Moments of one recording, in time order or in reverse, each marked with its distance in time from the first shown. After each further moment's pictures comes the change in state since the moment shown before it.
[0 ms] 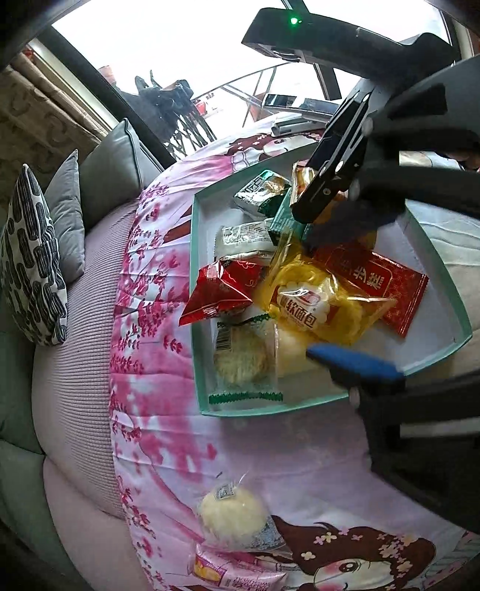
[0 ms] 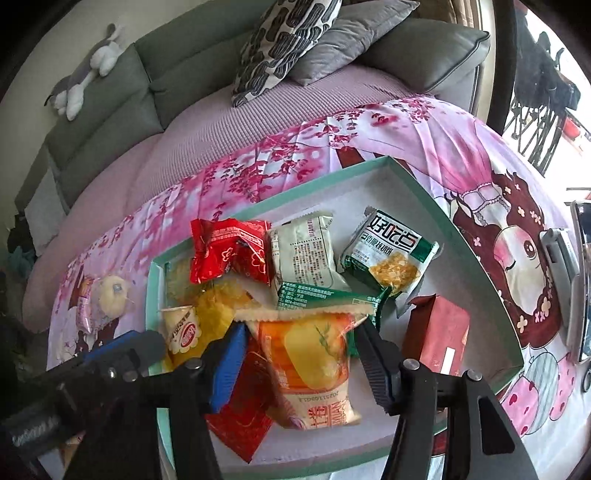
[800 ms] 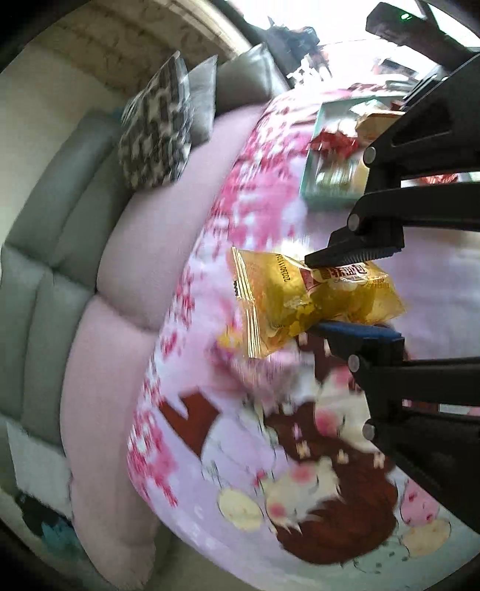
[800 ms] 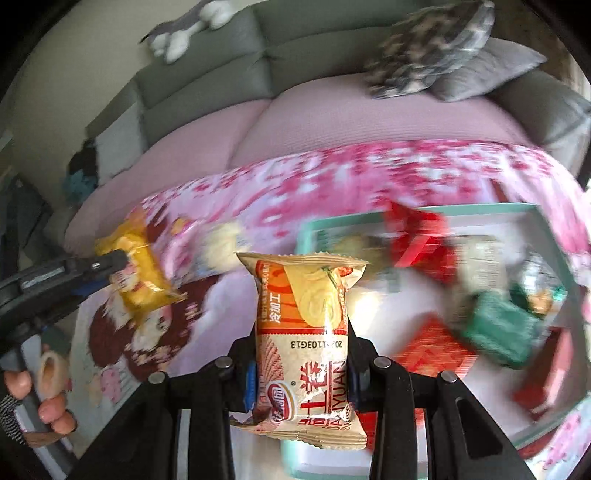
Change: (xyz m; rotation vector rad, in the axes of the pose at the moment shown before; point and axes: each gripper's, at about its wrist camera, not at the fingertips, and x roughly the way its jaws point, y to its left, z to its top) left arm -0.113 0.151 -0.017 -0.340 -0.297 0.234; right arm -0.001 0.112 -0.029 -0.268 -0.001 0.189
